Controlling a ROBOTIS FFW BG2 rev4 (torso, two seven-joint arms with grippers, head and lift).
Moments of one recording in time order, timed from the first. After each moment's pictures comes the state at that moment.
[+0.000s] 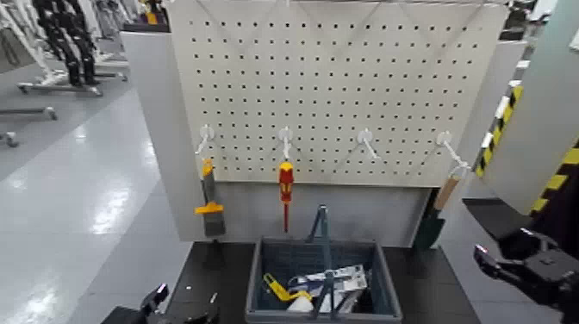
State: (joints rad) left arm 0.25 0.15 -0.08 -1.56 0.18 -0.22 -0.16; right arm 0.12 -0.26 -0.38 -1.74 -0.11 0.22 0.64
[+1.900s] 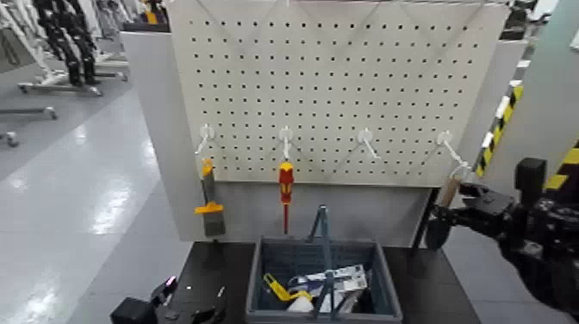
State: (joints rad) left arm 0.21 0.14 -0.09 -1.52 0.18 -0.22 -0.19; right arm -0.40 -0.46 -0.03 -1.15 -0.19 0.13 0.83
